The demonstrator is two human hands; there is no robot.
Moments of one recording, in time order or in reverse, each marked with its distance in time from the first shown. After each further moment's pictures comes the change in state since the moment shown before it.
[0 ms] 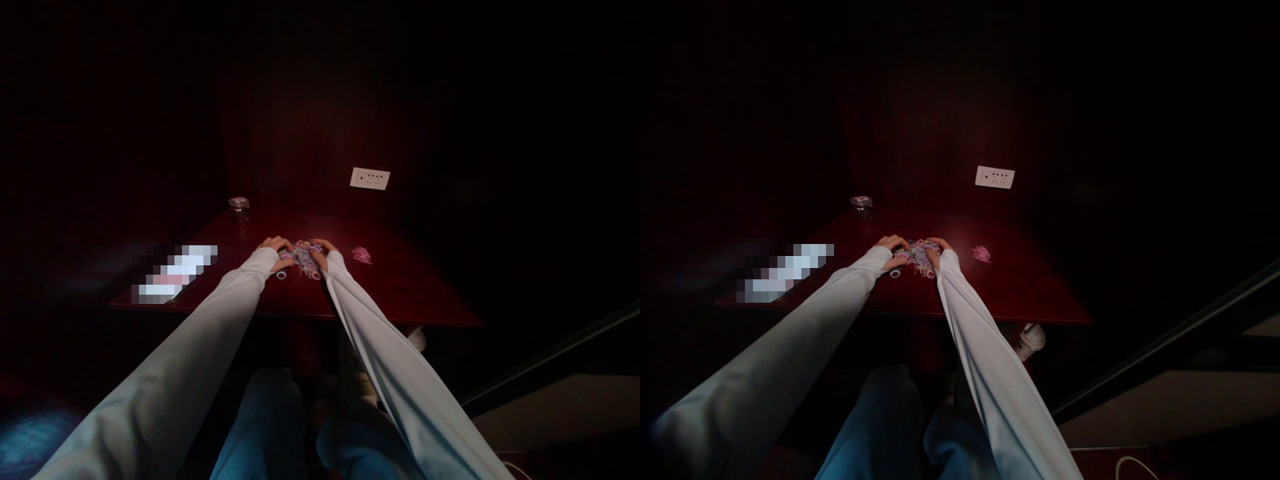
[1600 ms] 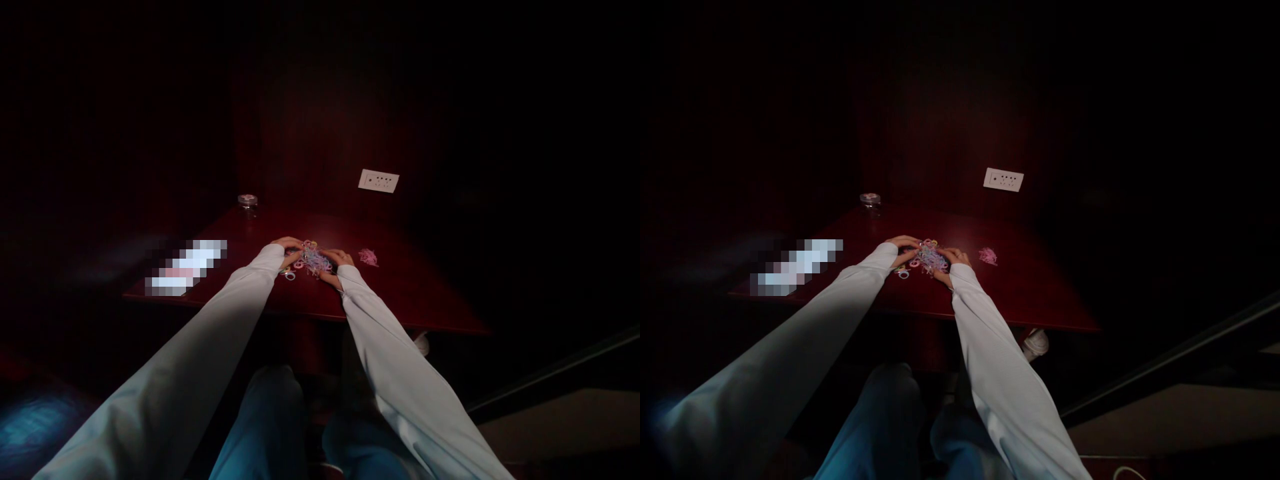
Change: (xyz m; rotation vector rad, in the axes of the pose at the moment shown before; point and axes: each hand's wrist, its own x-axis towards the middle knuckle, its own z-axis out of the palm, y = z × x) left_hand 0.009 -0.016 0.023 -0.264 0.136 0.118; right_hand -0.024 0.009 -0.042 -0.623 -0.154 -0.324
